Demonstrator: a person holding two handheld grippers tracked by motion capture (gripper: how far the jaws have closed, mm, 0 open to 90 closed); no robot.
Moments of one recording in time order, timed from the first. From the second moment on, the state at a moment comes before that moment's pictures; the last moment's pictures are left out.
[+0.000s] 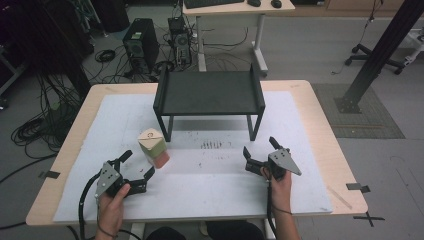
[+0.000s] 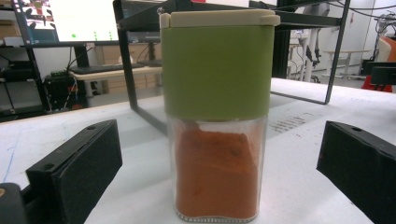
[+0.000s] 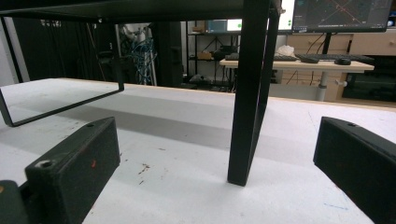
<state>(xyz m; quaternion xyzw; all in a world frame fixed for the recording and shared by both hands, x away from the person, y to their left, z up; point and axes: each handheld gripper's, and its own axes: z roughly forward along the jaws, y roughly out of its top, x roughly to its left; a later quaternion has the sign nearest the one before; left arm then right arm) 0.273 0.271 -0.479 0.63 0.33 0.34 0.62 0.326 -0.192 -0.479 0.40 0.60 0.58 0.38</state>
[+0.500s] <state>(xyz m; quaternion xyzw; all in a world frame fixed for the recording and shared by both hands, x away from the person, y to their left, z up) 0.285 0.265 -0.479 0.63 0.33 0.33 0.63 0.326 -0.192 -0.479 0.40 0.60 0.58 0.38</state>
